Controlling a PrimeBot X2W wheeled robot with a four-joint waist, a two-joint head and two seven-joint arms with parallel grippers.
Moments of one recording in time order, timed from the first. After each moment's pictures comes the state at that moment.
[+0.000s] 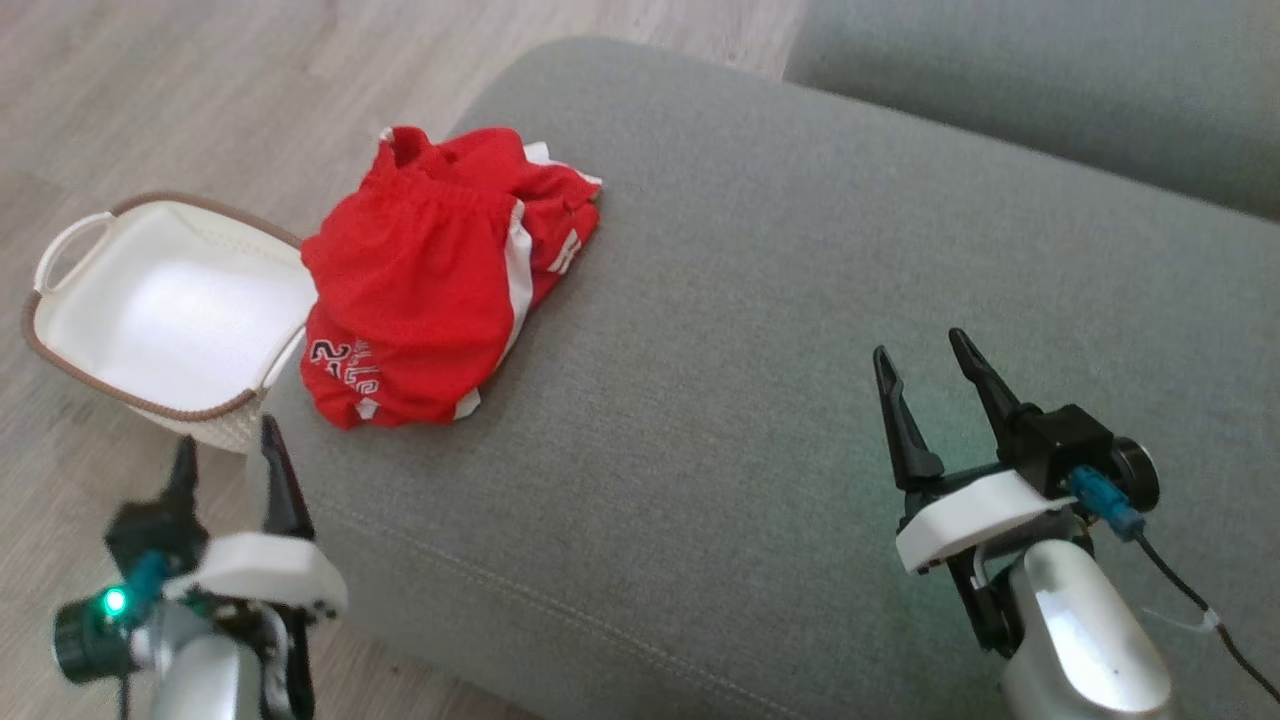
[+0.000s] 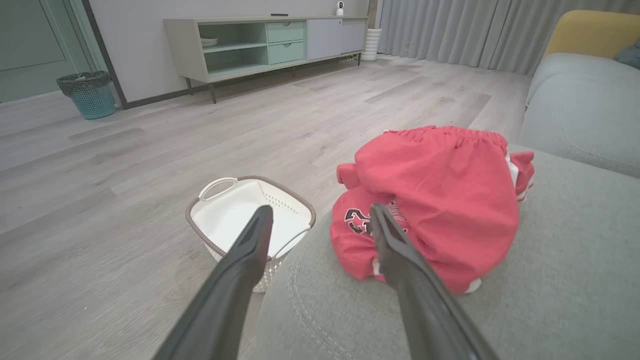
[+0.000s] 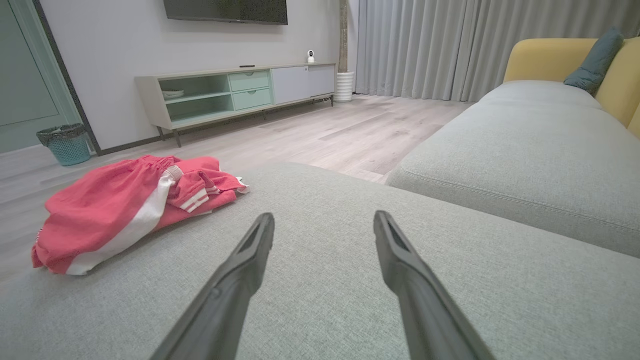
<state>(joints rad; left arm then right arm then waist) -0.10 0.06 0.02 0.37 -0.11 0.16 -0.25 -0.25 -0.05 0.15 0.48 0.06 0.12 -0.25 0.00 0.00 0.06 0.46</state>
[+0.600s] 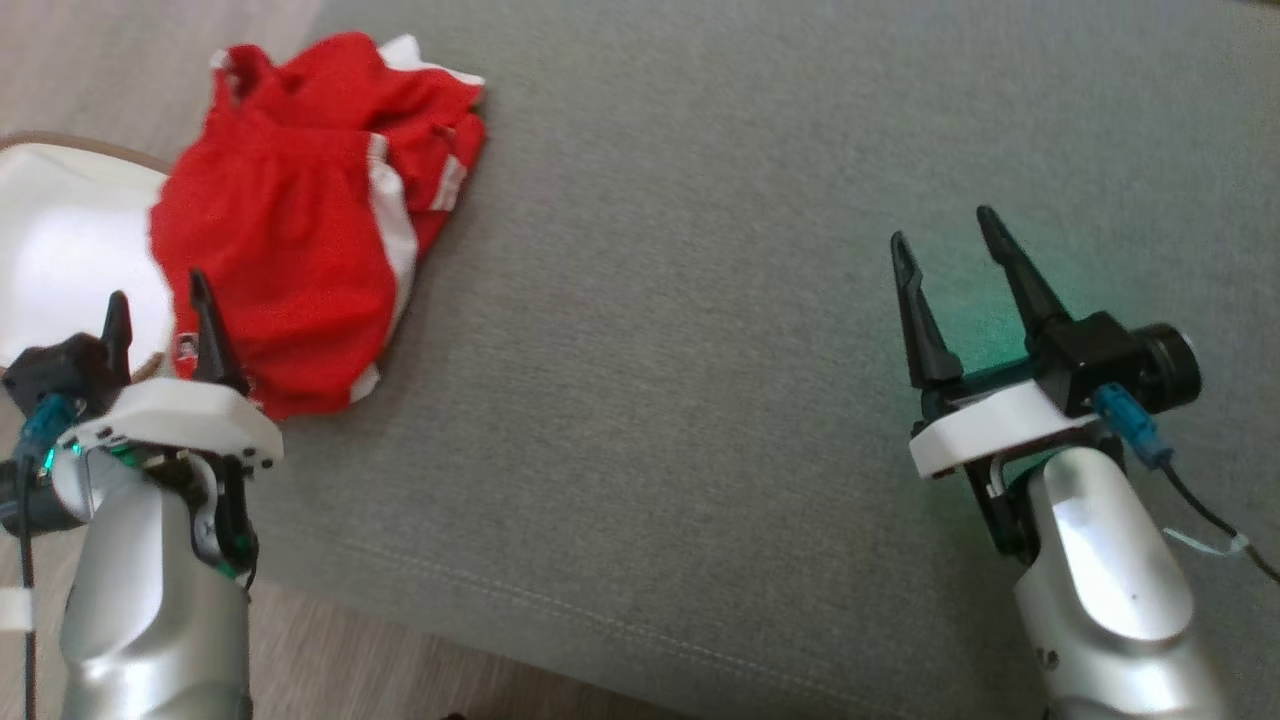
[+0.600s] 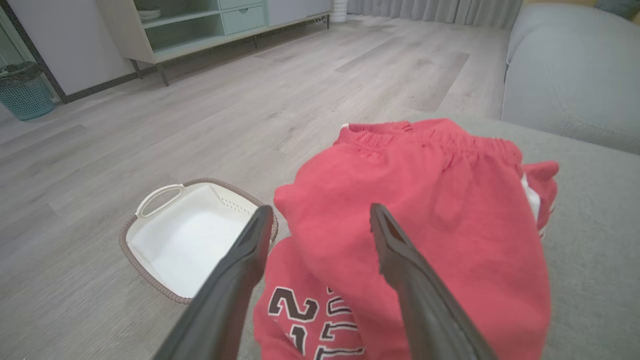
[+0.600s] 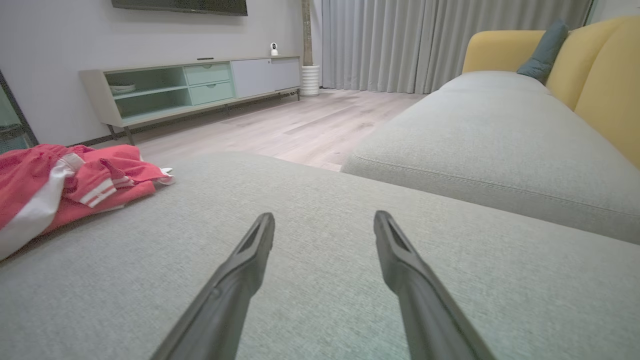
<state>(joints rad) -0.44 0.10 0.15 0.63 -0.14 0.04 -0.25 -0.37 -0.05 0.13 0.39 -0.04 0.12 -0.25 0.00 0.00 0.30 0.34</state>
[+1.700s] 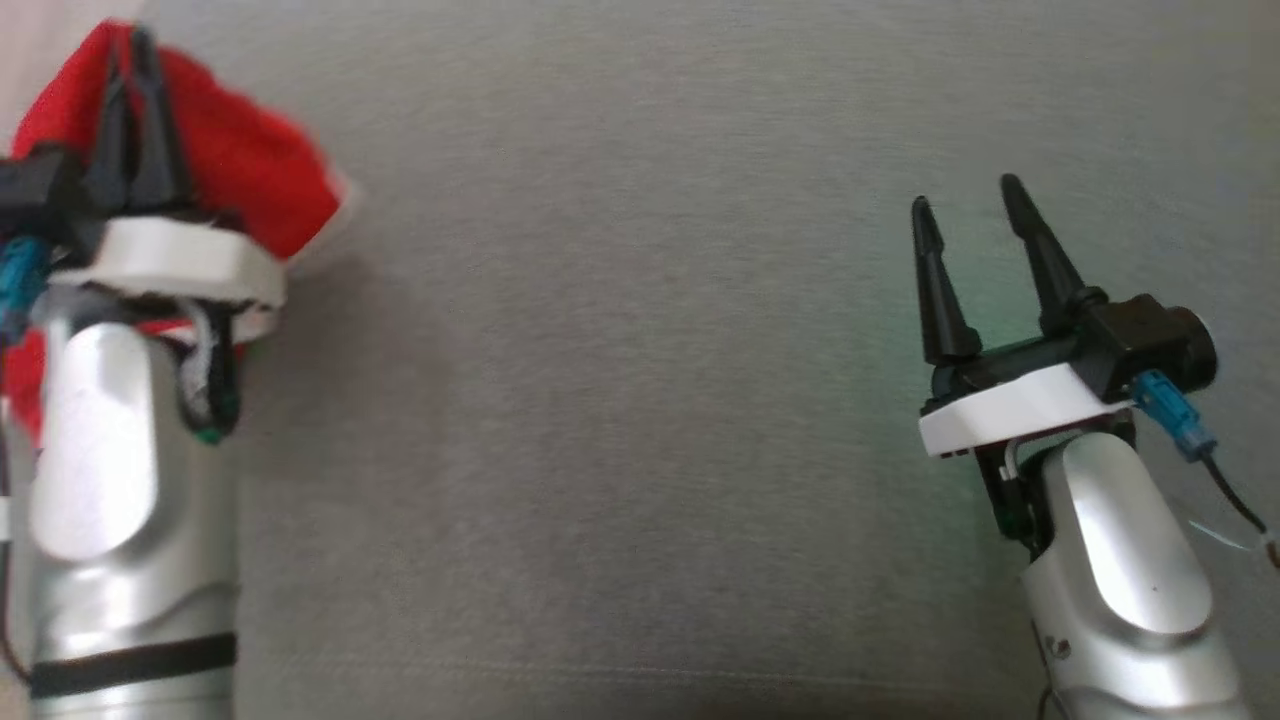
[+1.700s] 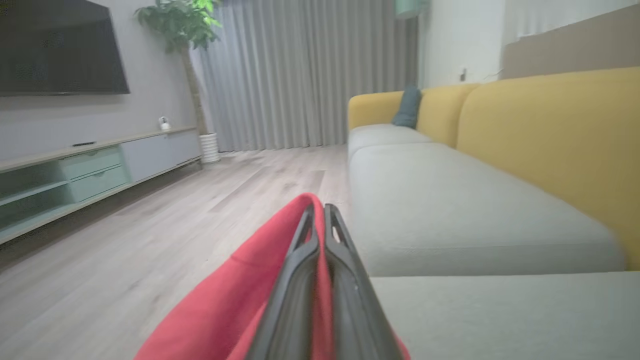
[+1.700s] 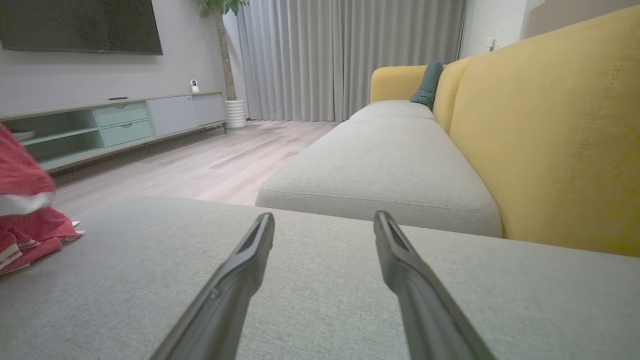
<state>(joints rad) -0.58 0.14 0.04 0.38 -0.04 0.00 -0.25 -0.38 -0.06 0.12 0.34 0.05 0.12 -0.25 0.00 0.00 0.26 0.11</state>
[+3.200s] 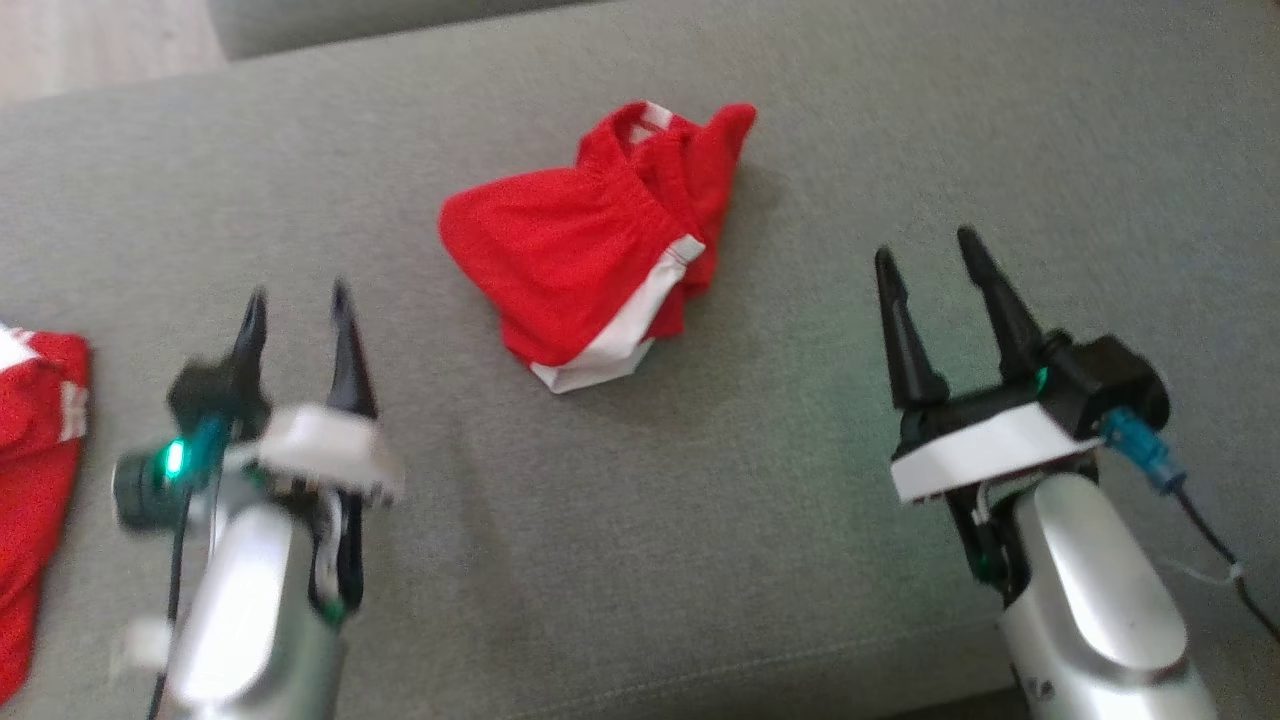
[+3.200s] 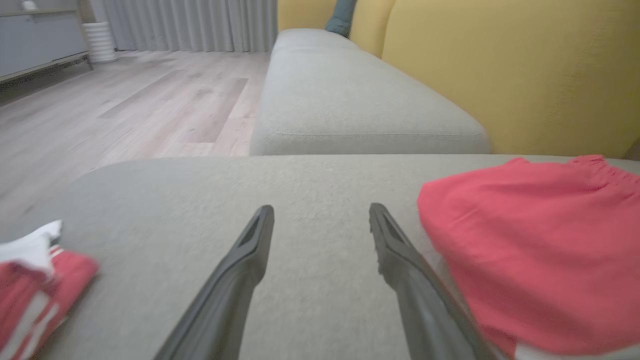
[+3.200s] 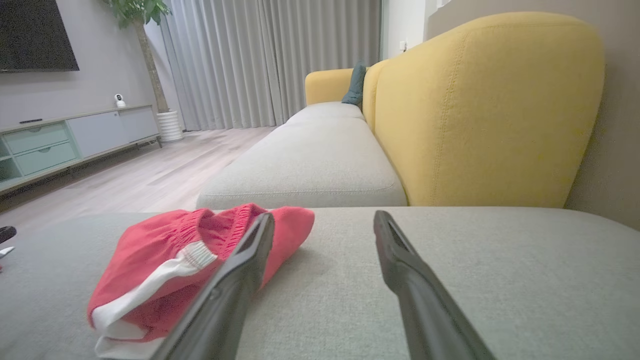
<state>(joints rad) -0.33 0.08 -0.13 0.46 -0.18 0.16 -0.26 -0.32 -0.06 0.19 0.35 0.14 0.12 -0.25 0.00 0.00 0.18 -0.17</state>
